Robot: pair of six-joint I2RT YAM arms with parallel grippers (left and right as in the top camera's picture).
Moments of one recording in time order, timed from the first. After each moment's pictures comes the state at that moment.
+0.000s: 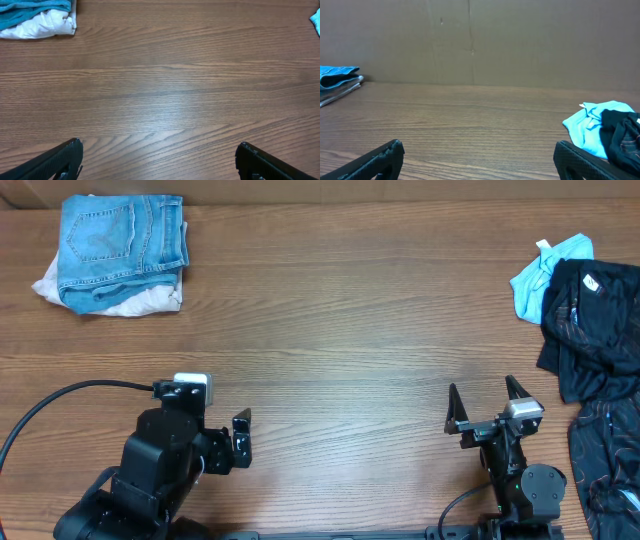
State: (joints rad) left arm -0.45 0.68 1.03 -1.10 -0.15 -0.35; right arm -0.01 0.01 0.02 -0.02 -0.15 0.02
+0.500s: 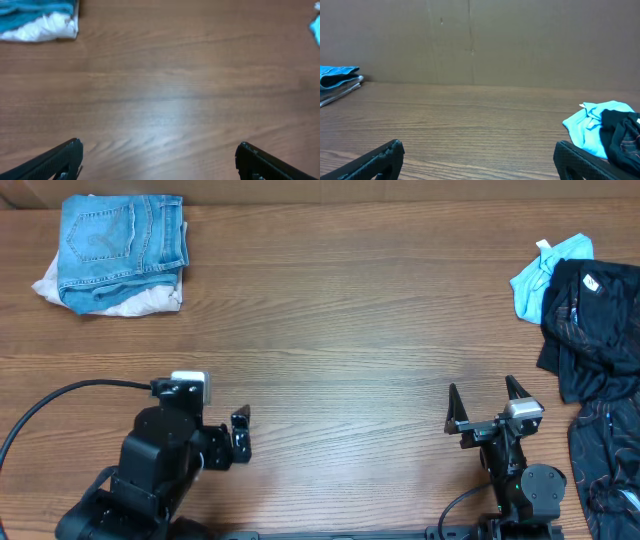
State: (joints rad) left arm -0.42 0.68 1.01 -1.06 -0.15 -0.34; right arm -0.01 0.01 0.02 -0.02 -0.15 0.02
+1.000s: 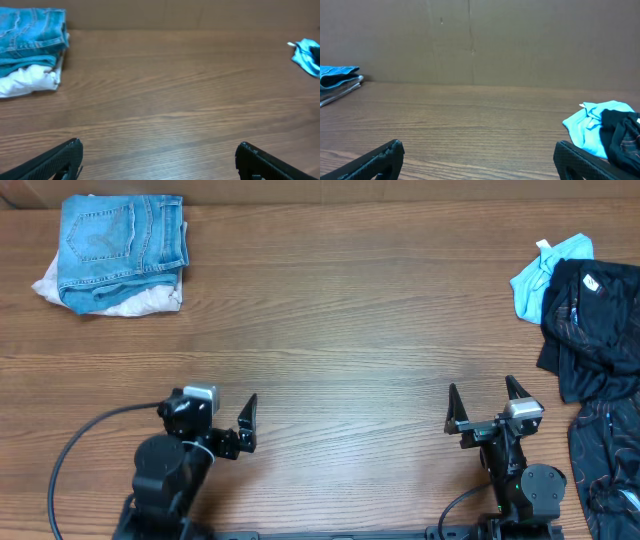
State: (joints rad) left arm -0.19 0.36 0.38 -0.38 0.08 -0.11; right arm -0.01 0.01 0.02 -0.02 -0.15 0.02
